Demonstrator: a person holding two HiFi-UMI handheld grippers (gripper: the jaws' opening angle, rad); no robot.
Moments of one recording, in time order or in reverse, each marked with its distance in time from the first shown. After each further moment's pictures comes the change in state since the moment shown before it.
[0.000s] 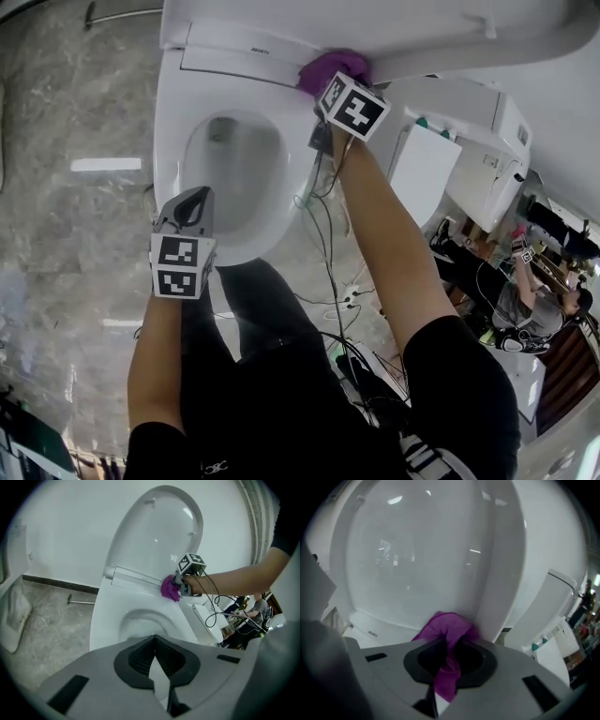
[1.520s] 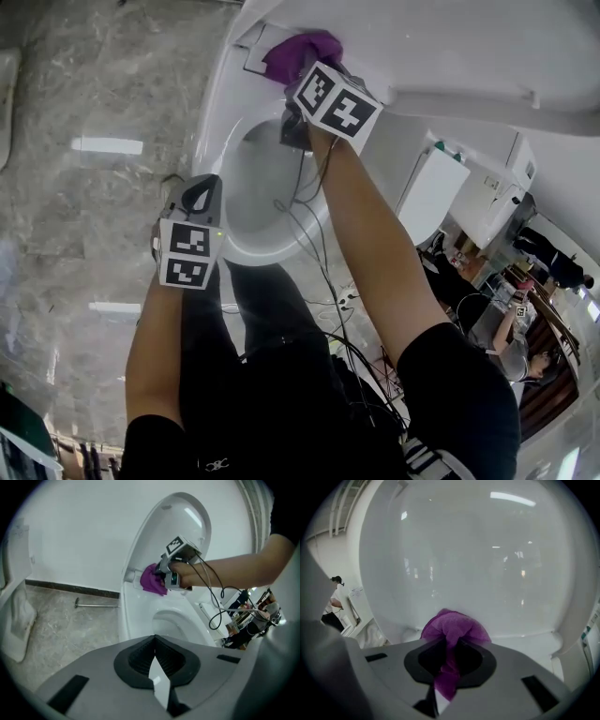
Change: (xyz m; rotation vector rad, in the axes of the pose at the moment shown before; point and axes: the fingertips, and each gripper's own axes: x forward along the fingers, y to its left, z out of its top) left arm -0.030 0.092 0.001 0.018 -0.001 0.020; right arm -0.010 0.224 0.020 0.067 -0.038 0.340
